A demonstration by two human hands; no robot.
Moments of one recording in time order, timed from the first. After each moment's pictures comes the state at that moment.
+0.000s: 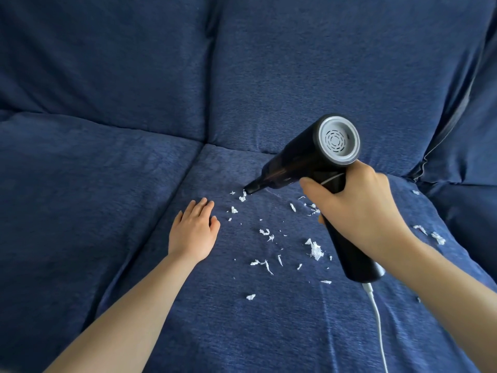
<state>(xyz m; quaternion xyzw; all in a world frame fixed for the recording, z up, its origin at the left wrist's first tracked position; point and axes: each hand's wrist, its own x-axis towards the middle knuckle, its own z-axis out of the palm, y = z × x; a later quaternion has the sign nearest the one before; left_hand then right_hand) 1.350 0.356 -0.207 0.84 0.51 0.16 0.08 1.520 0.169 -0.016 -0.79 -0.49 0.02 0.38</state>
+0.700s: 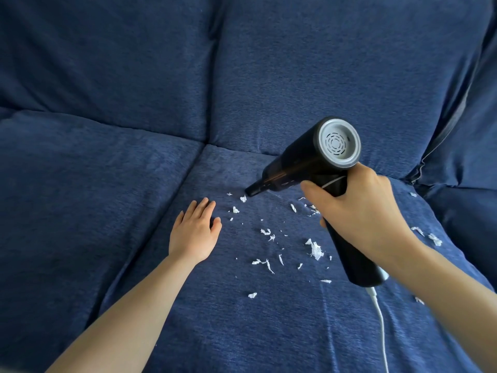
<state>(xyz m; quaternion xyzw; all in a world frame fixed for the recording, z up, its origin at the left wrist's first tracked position) 1.345 0.357 -0.209 0.85 0.50 0.15 0.09 1.508 0.163 -0.008 -0.79 -0.49 0.02 0.37</state>
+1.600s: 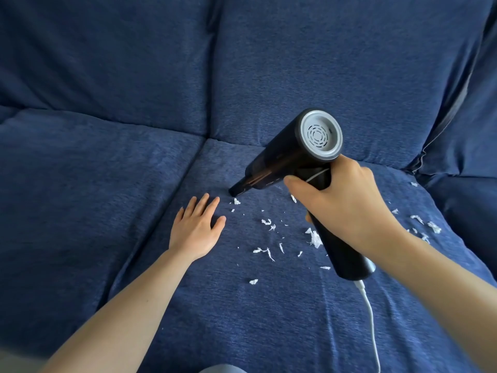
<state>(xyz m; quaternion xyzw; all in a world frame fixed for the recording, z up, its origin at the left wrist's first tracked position) 1.335 0.347 -0.205 0.86 0.49 0.10 0.09 1.491 0.158 -0.008 -0.78 -0.50 0.05 0.38</state>
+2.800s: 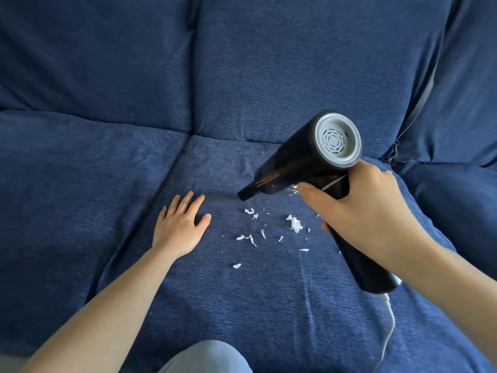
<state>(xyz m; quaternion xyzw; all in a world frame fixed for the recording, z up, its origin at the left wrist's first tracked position) 1.326 0.332 -0.205 0.86 0.49 0.08 0.08 1.499 0.096 -0.002 -0.79 -0.48 0.01 0.37</state>
